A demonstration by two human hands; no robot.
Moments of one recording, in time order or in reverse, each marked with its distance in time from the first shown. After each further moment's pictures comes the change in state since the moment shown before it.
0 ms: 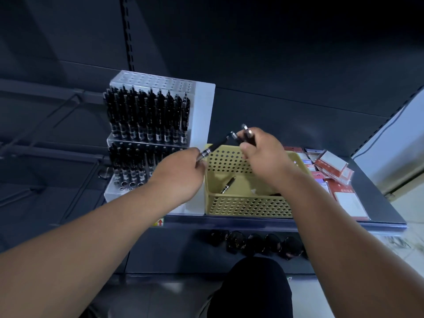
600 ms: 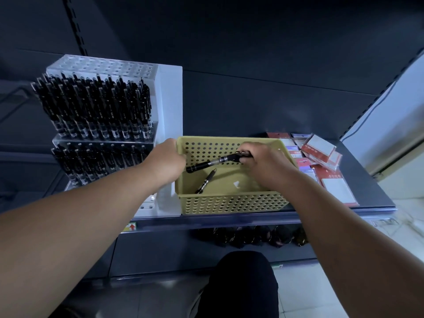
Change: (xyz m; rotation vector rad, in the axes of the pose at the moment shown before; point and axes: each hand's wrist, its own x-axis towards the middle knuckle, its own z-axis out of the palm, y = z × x) left_hand 0.068 0.002 0.051 -0.195 -0.093 -0.271; right_hand 0.018 0.087 -0.017 -0.286 -0.152 -0.008
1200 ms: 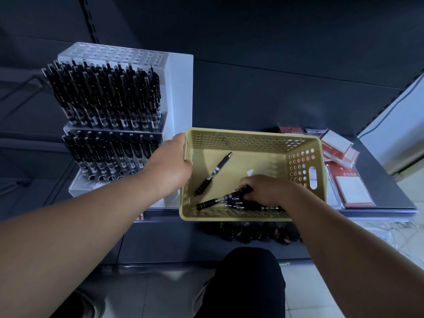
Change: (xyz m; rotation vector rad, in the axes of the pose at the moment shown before) left_hand -0.013 -0.023 0.002 0.174 0.049 0.151; right_hand 0.012 0.035 0.059 -0.176 -0.574 0.063
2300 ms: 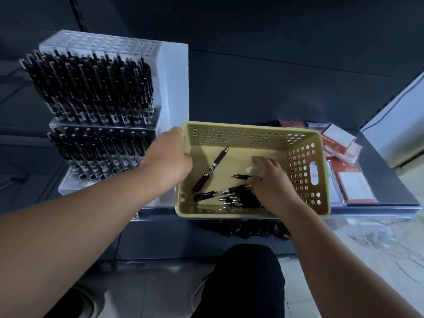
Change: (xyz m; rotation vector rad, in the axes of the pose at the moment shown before) left_hand 0.012 0.008 0.004 0.152 0.049 -0.050; right_hand -0.008 0.002 0.020 0.378 0.580 0.114
